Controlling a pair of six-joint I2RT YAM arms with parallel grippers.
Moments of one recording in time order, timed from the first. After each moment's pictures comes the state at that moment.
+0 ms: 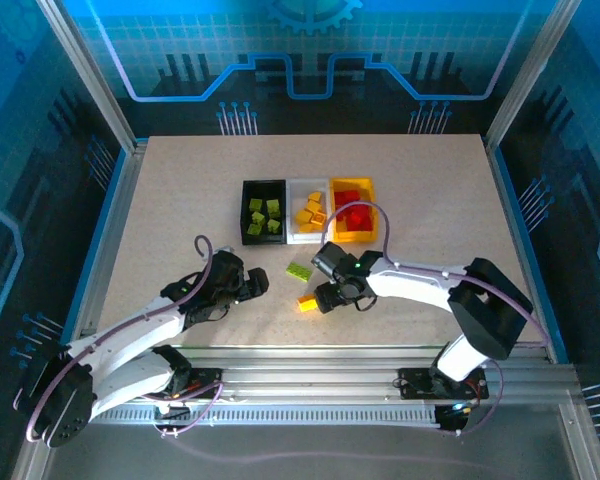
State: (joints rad) left arm -0.58 1.02 0.48 -0.39 -0.13 -0.87; right arm 0.86 1.61 0.91 -0.59 0.10 0.44
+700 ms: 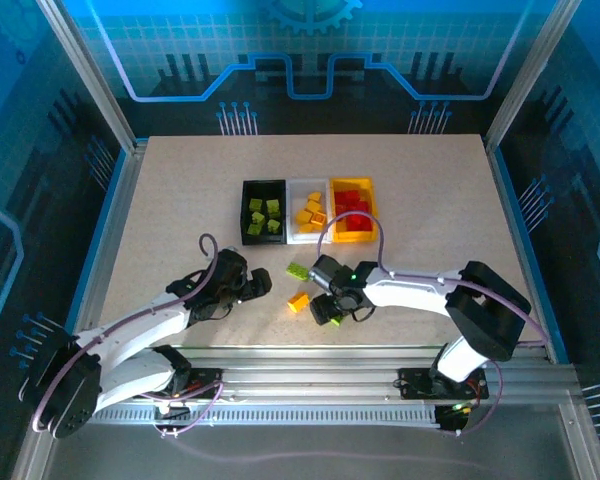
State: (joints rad) left arm -0.58 1.08 0.48 -0.35 -0.10 -0.88; right arm 0.95 1.58 0.85 -0.58 0.07 0.52
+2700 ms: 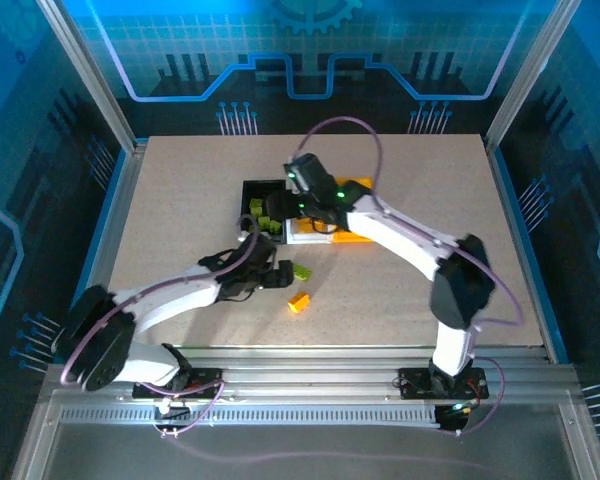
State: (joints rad) left arm -0.68 1.41 0.77 -0.36 -0.14 -0.69; right arm 0.74 1.78 1.57 -0.55 0.08 0.46
